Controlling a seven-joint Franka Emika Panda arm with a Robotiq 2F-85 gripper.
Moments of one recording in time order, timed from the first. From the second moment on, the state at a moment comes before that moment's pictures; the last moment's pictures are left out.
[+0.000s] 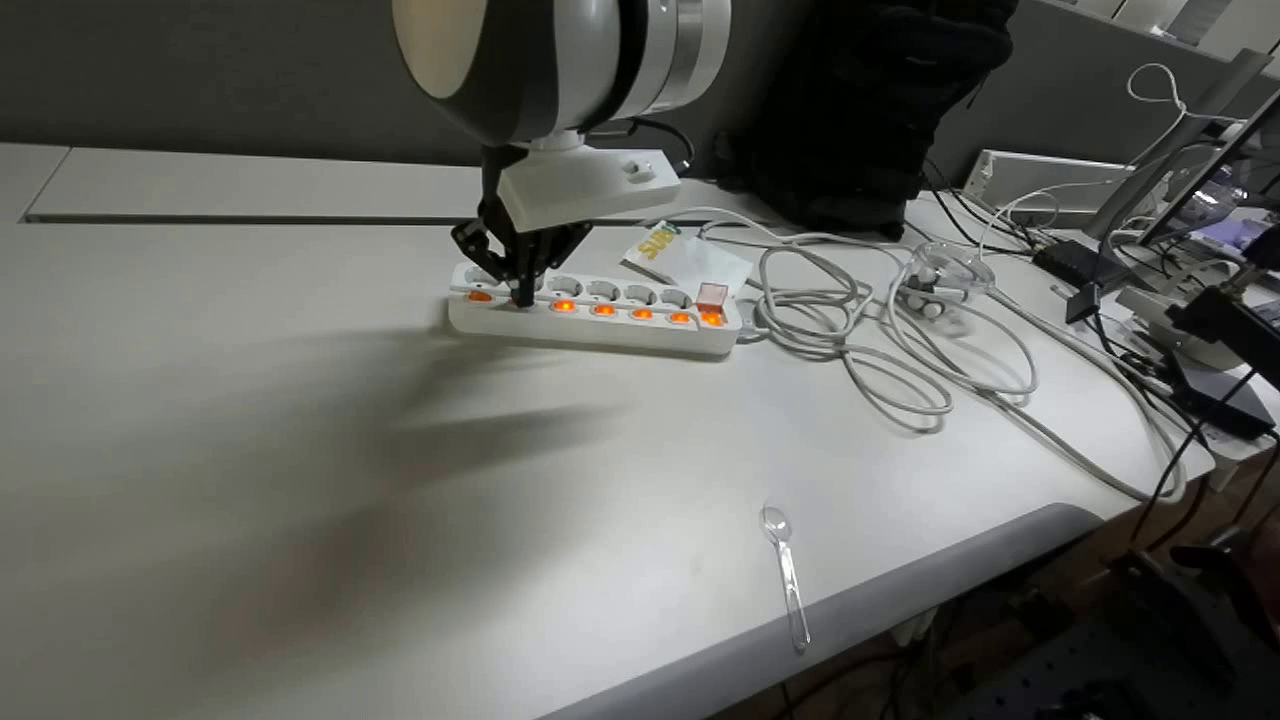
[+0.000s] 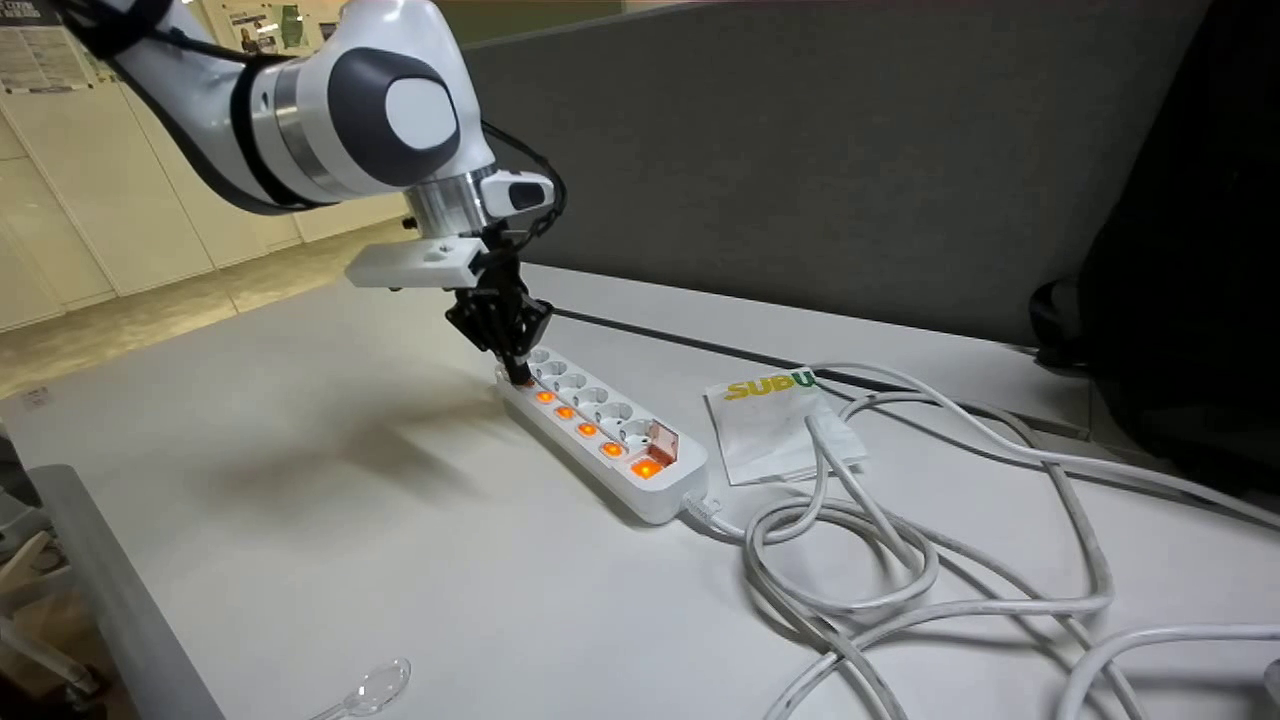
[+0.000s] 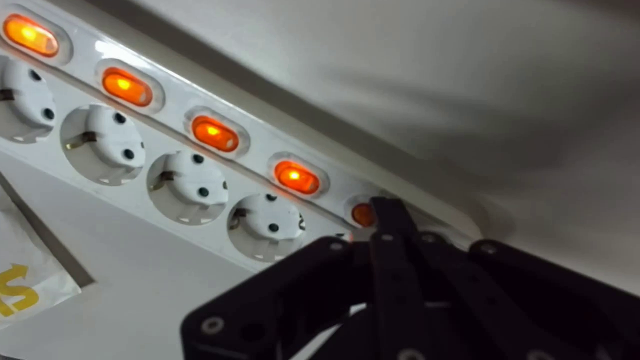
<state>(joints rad) 0.23 0.61 0.00 -1.99 -0.12 2.69 0.13</state>
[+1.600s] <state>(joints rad) 0.21 0.62 0.03 -1.99 -0.04 2.75 0.12</state>
